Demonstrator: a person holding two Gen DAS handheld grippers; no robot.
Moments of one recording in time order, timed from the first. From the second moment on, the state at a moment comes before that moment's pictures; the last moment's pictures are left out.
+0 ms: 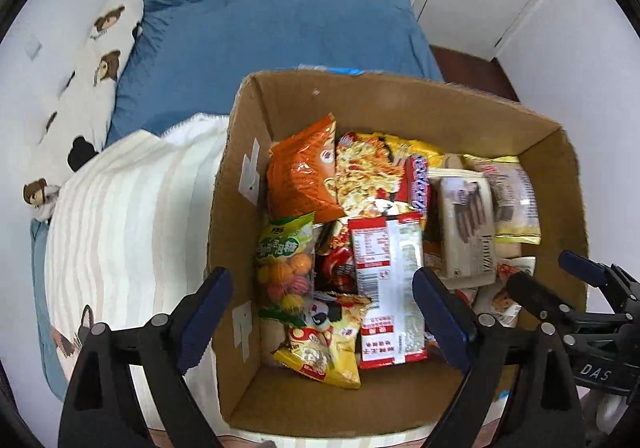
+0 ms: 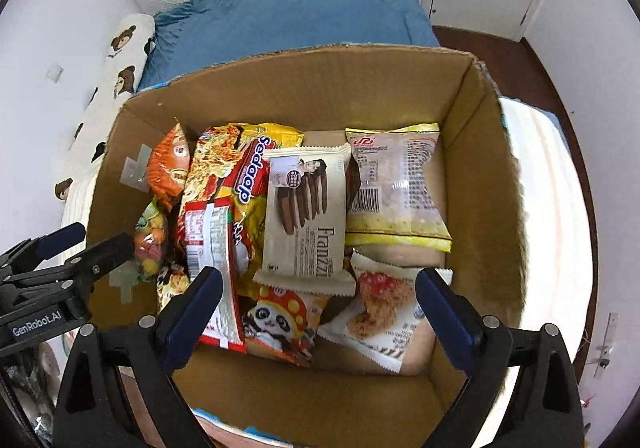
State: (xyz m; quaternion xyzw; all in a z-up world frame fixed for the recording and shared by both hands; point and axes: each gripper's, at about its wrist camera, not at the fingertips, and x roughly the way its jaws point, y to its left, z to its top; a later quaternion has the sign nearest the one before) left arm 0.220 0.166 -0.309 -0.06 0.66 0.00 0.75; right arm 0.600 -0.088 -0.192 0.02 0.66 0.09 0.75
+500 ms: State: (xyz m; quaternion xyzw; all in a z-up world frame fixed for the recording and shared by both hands) left arm 0.146 0.159 -0.230 -0.03 0.56 0.01 0.83; right arm 0.519 -0.100 -0.116 0.00 0.57 0.08 0.82
